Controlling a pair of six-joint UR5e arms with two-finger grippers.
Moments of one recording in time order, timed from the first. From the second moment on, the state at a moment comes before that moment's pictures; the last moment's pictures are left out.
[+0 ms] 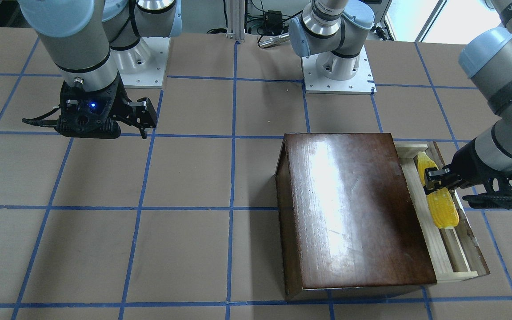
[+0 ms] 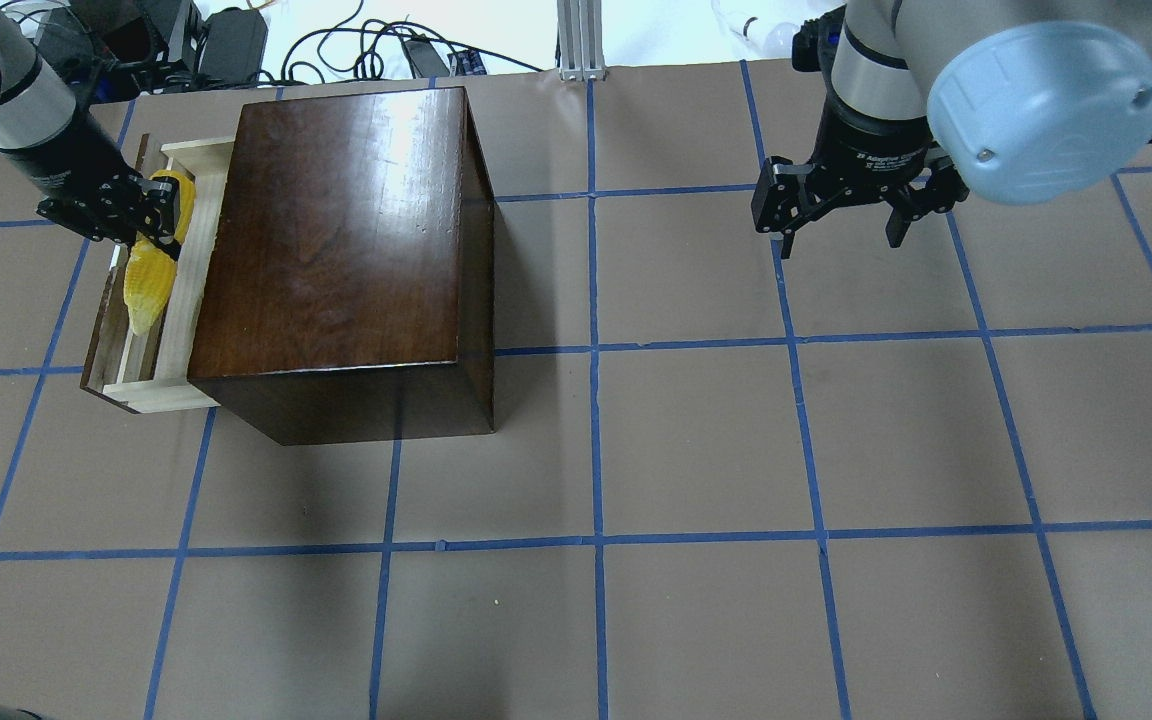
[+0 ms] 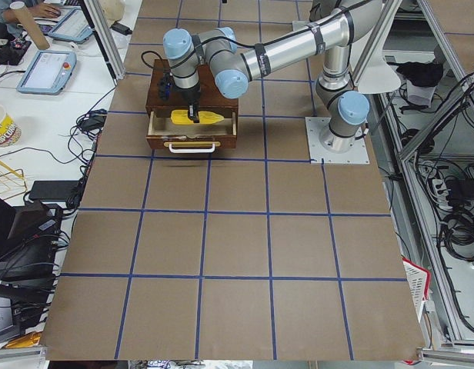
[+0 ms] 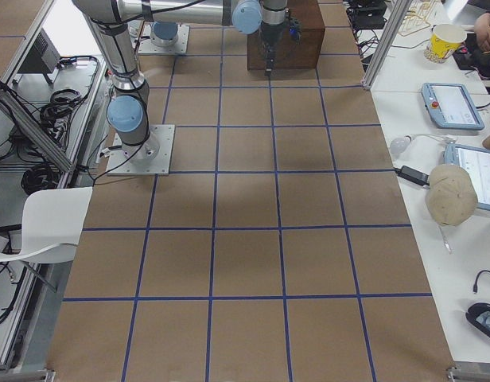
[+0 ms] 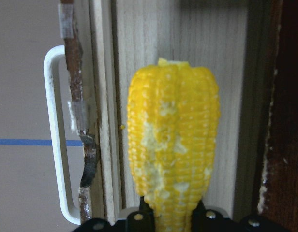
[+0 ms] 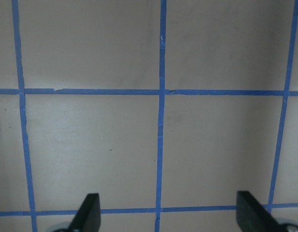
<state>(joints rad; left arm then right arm) -1.23 -1.85 -1.55 -1.38 1.58 0.32 1.65 -1.48 1.58 -1.62 -1.64 0.06</state>
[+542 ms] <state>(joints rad) -1.23 -1.86 -1.56 -1.37 1.58 0.32 1.65 -1.48 1.58 -1.62 -1.64 0.06</state>
